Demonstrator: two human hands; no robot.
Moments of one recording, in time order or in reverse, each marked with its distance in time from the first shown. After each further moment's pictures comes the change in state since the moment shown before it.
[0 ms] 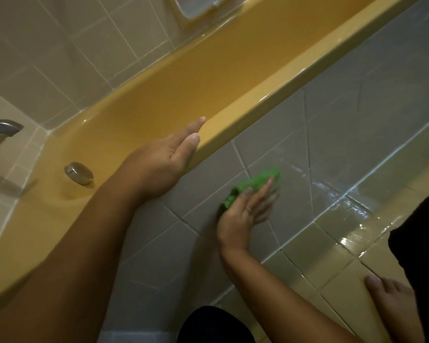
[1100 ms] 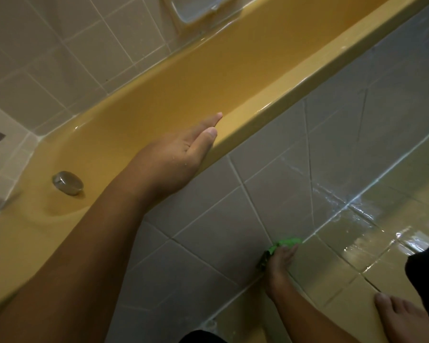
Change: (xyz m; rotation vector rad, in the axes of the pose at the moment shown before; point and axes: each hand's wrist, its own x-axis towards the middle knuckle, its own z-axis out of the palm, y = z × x) left_hand 0.032 0.029 0.006 -0.055 0.039 0.022; right_hand 0.060 0.210 -0.055 -0.020 -0.052 0.651
